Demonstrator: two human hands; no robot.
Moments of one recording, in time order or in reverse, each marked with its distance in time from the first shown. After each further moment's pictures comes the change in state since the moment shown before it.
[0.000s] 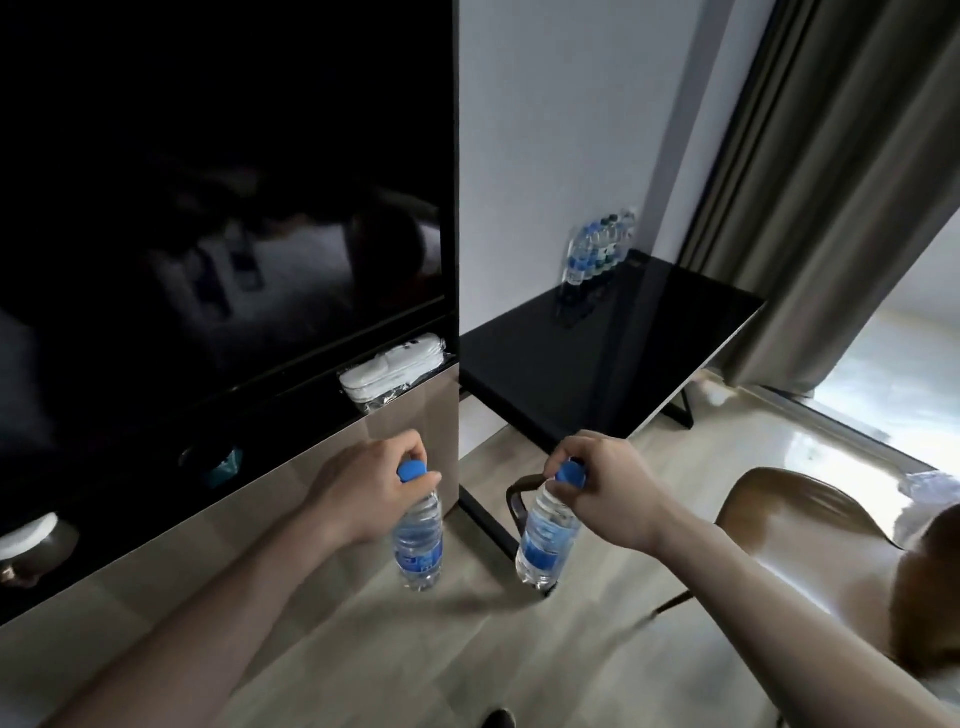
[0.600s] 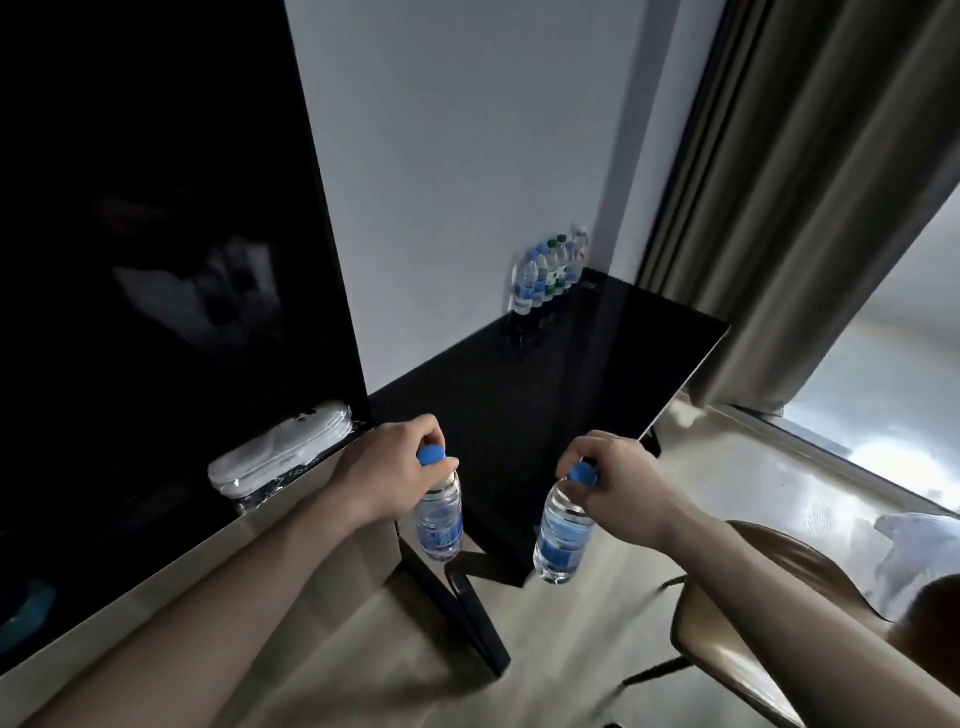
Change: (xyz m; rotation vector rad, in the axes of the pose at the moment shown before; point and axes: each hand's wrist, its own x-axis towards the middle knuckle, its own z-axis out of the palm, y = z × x) left_hand 0.283 0.118 0.078 -0.058 -0.067 0.046; right_hand 0.173 0.197 -0.115 -0.042 0.023 0.080
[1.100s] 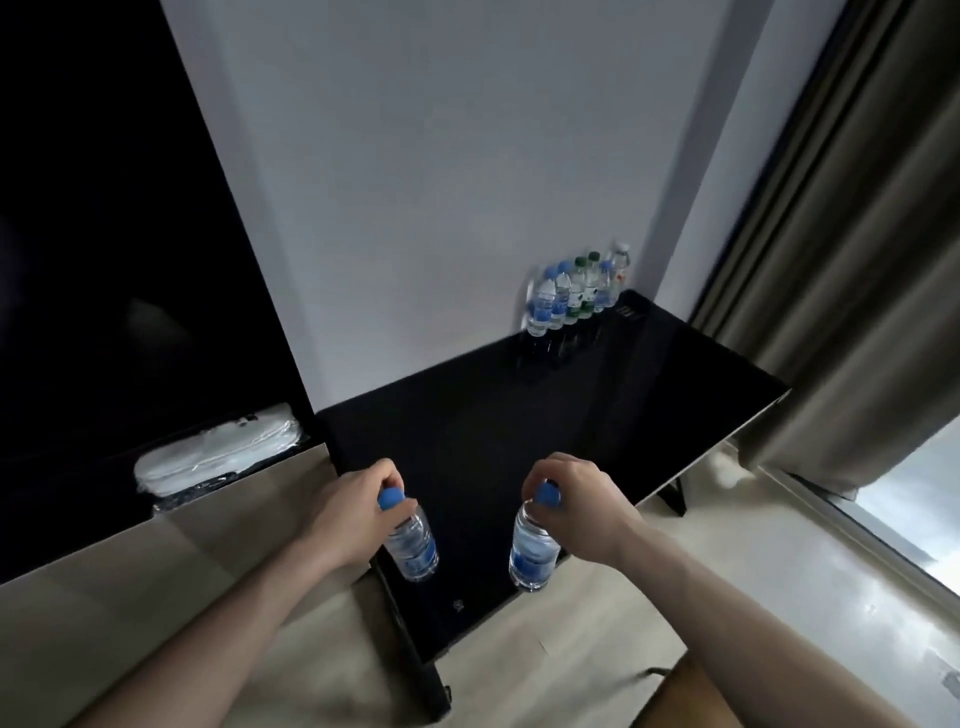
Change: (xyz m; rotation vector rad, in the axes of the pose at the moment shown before) left_hand 0.125 0.066 0.116 -0.072 0.087 -0.355; right_hand 0.155 0.168 -0.054 0.008 -0.217 -0.175
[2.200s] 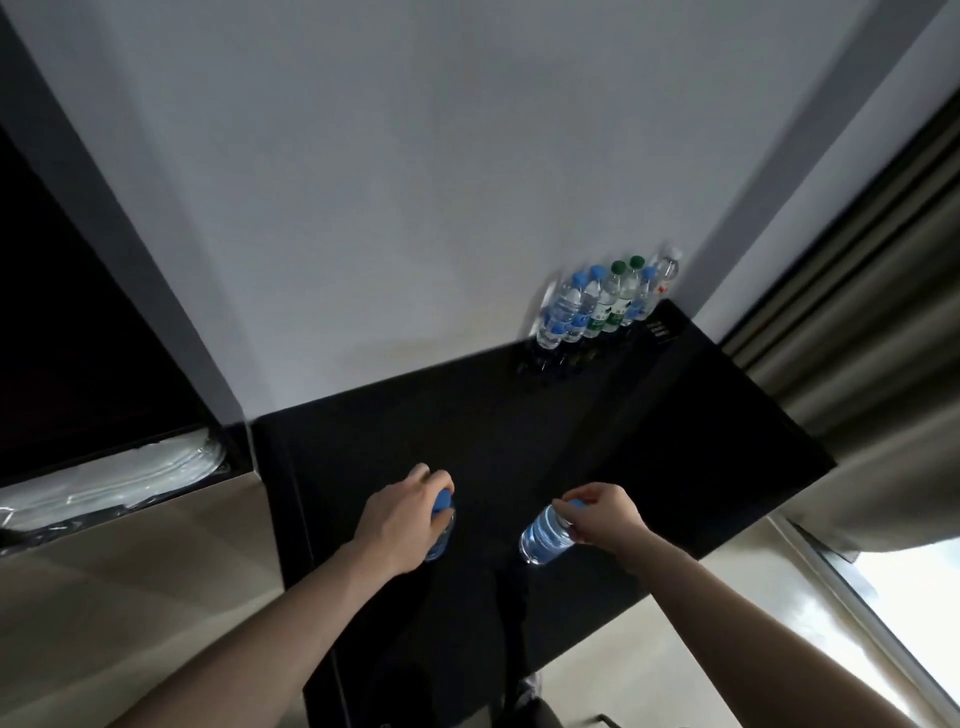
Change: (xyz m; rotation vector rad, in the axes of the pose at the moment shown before) left_hand 0.230 0.025 0.110 0.139 -0.082 0.070; right_hand 0.239 0.176 0.009 0.399 -0.084 0.613
